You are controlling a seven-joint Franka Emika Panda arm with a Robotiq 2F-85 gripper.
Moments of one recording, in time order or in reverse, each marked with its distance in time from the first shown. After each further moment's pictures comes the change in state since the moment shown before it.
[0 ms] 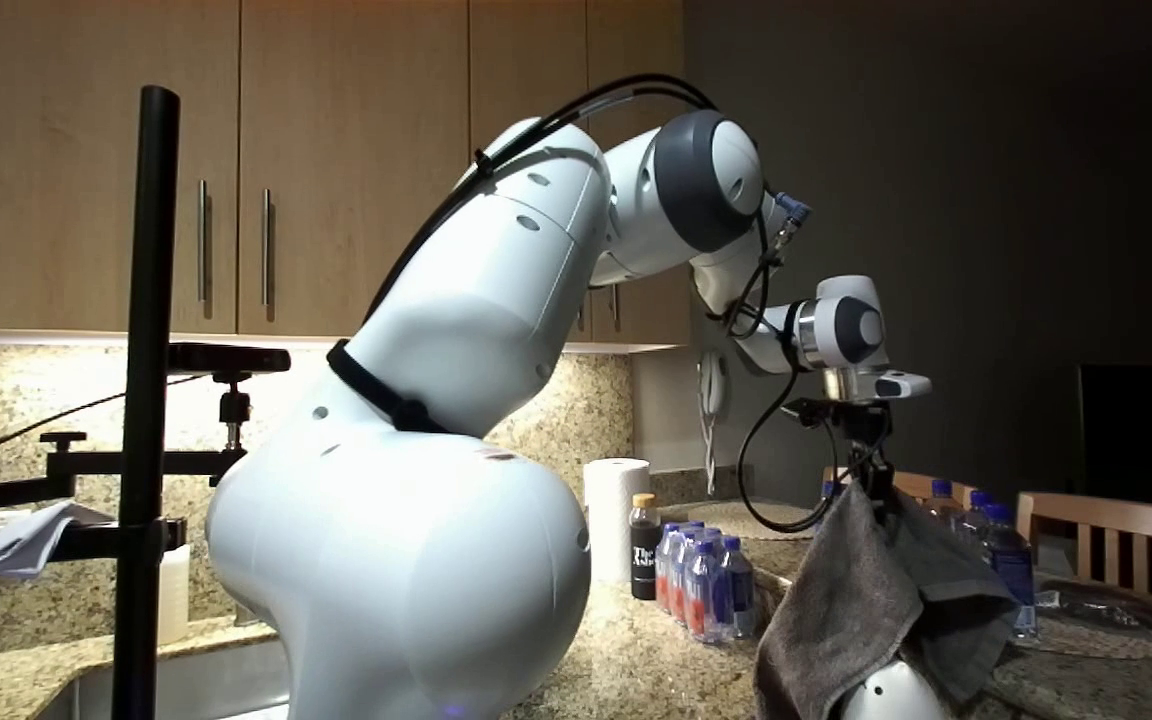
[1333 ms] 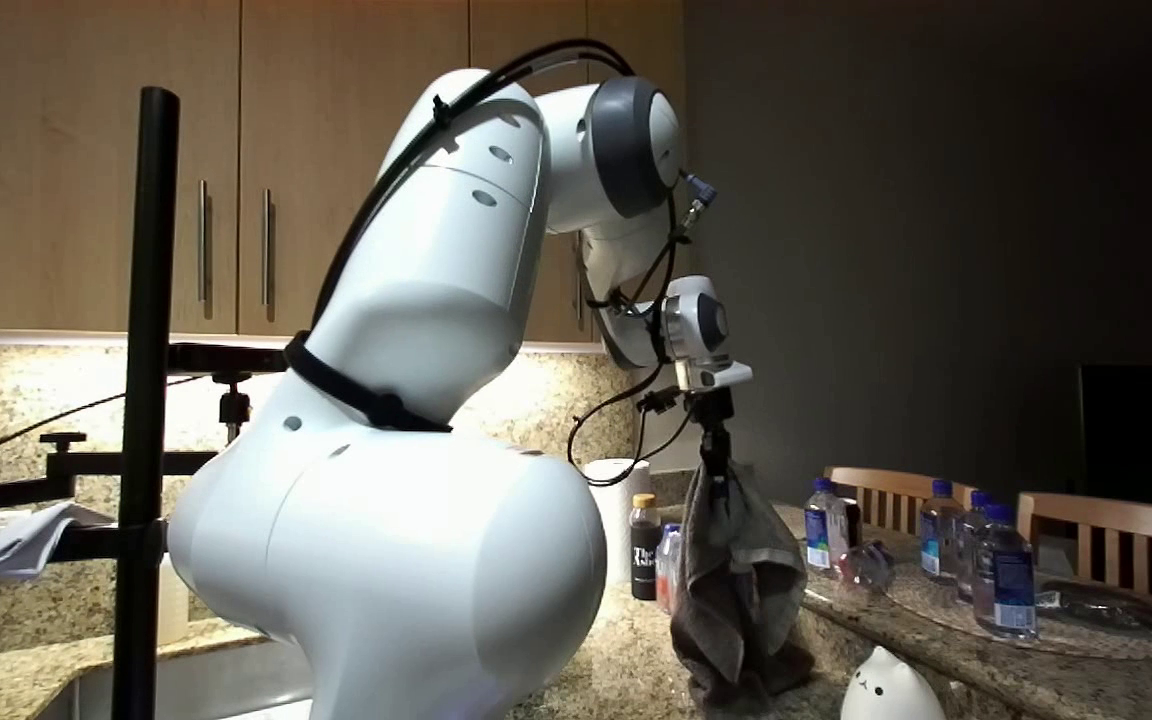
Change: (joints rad) arm 0.193 -0.188 0.160 -0.232 -0.167 0.065 0.659
